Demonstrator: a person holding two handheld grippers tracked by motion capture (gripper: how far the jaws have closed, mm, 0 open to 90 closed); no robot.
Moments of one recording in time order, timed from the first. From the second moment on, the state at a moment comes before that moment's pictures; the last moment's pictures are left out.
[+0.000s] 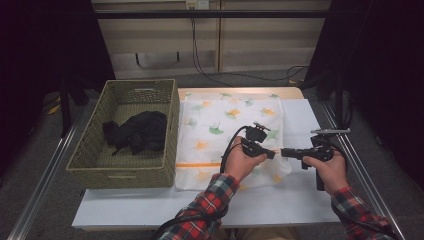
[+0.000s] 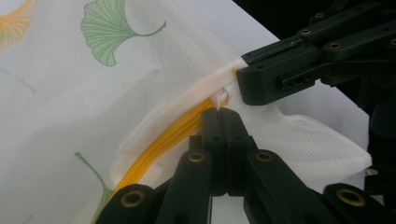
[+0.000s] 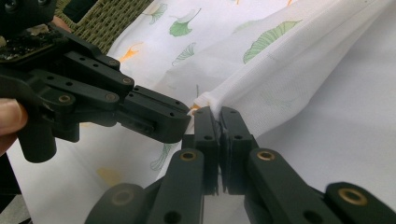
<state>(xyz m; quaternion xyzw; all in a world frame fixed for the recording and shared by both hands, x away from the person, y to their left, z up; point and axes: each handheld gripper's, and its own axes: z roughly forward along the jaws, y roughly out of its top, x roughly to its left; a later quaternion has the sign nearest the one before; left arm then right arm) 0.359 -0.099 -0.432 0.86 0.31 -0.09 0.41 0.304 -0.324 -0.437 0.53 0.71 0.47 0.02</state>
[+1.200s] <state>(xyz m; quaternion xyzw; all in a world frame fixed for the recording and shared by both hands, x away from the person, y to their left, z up) 0.362 -0.084 -0.427 0.86 0.33 -0.10 0.37 0.301 -0.330 -0.438 0.54 0.70 0.46 0.01</state>
